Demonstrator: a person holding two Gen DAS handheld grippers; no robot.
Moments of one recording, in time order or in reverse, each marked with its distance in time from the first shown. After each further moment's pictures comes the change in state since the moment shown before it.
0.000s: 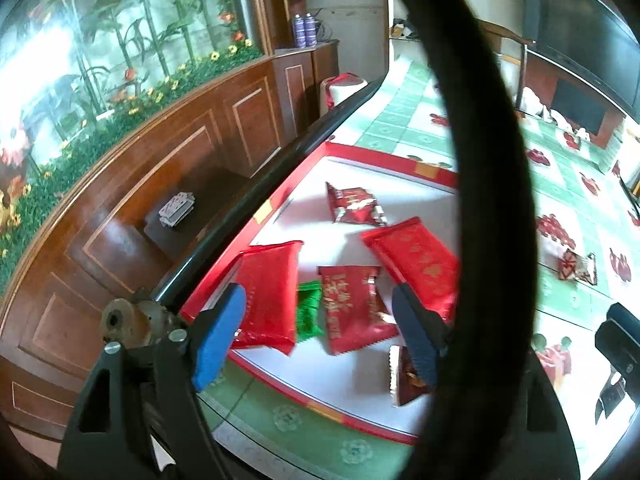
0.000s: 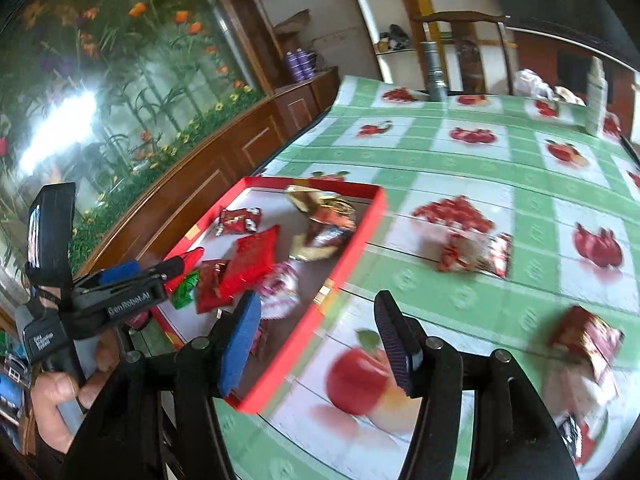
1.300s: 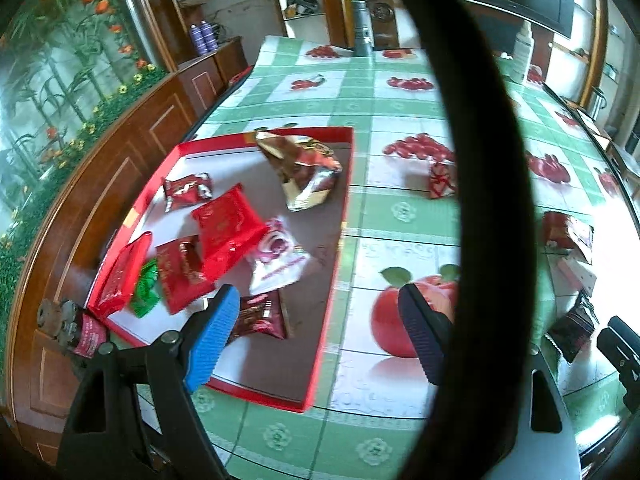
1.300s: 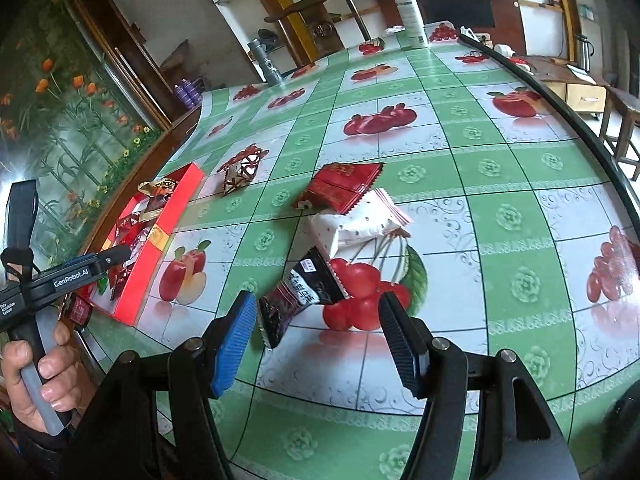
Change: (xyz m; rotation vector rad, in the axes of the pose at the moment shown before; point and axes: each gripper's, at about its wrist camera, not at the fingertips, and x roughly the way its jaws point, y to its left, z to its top) left arm -0.031 -0.138 -0.040 0.274 0.058 -0.136; right arm -0.101 -0.142 -0.107 0.312 -0.022 -0.191
